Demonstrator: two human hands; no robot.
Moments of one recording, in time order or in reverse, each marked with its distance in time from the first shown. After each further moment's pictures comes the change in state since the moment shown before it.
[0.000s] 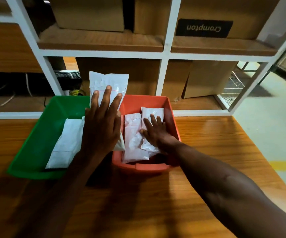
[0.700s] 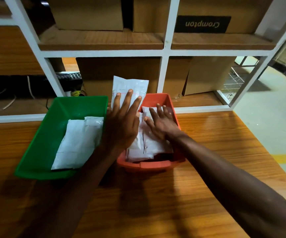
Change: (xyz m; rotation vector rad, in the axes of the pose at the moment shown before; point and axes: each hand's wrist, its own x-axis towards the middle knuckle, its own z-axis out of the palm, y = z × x) left_hand 0.011 0.018 0.029 -0.068 -0.055 0.092; right_hand -0.038 -0.016 -0.050 0.108 0.159 0.006
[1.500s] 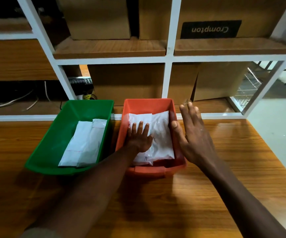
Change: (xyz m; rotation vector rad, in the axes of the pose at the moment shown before) left_hand 0.000 0.007 0.144 0.088 -0.730 -0.361; right_hand -0.107 0.031 -0.070 0.184 0.333 -0.072
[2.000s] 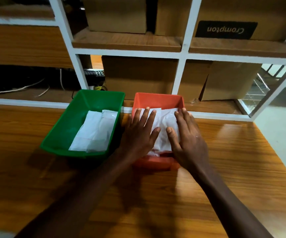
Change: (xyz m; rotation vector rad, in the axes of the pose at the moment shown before) left_hand -0.121 -0.011 -0.063 -0.053 0.544 0.220; right_hand -0.031 -0.034 0.038 0.032 0.105 -0.128
